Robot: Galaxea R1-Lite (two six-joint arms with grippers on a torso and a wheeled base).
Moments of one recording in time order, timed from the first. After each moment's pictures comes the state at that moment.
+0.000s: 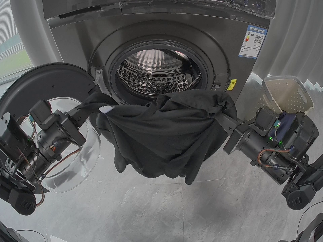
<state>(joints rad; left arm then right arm) -0.37 1.57 -0.38 -1.55 -0.30 -0.33 0.67 1.72 -0.50 -1.45 -0.02 0.18</state>
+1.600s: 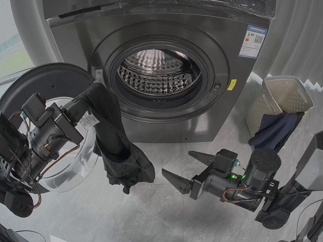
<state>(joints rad) -0.43 1.52 -0.39 -1.55 -0.30 -0.31 0.82 1.95 -0.44 -1.48 0.02 0.17</state>
